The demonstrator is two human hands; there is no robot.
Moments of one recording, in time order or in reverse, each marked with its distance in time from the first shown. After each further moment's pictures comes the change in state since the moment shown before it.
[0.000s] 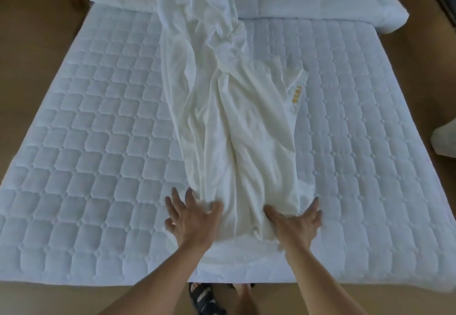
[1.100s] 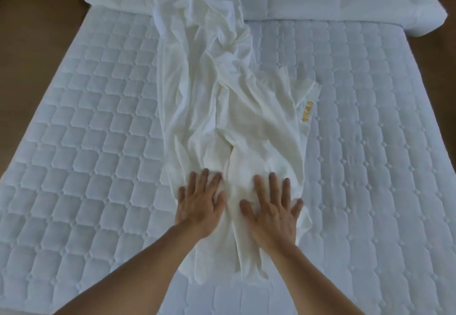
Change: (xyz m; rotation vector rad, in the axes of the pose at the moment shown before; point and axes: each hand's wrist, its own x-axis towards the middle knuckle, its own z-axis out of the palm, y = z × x) left_hand 0.098 0.067 0.005 0.497 -0.121 0.463; right_hand 0.071 -0.075 0.041 -0.844 -0.187 -0.725
